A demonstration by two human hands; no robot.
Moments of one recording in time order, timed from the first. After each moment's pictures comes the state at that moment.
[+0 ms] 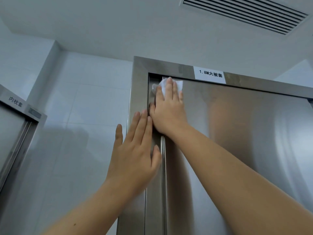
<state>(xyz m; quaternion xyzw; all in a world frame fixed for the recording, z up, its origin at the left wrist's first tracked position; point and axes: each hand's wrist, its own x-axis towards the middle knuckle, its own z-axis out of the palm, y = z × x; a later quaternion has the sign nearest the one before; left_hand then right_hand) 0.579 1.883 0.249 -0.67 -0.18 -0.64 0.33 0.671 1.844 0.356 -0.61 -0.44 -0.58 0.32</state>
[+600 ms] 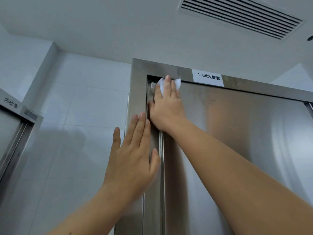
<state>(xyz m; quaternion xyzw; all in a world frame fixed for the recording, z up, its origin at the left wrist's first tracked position) 0.580 1.885 0.247 -0.67 -0.18 -0.64 0.34 0.672 1.841 0.371 -0.62 -0.45 -0.57 0.31</state>
